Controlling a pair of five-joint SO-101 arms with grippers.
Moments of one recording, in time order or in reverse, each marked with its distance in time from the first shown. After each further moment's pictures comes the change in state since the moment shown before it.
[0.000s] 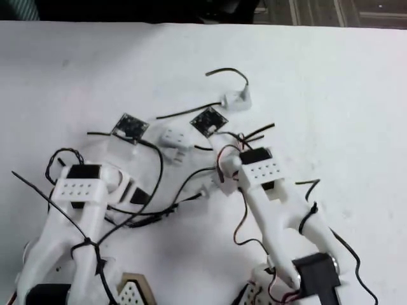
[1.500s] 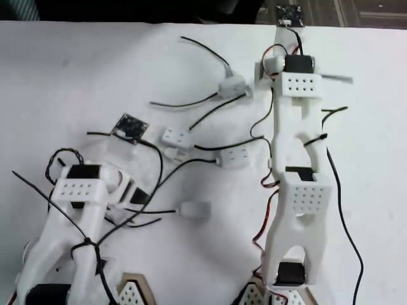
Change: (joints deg) left arm 0.0 0.0 0.0 0.0 0.0; right arm 18.4 56.8 -93.5 22.6 -23.2
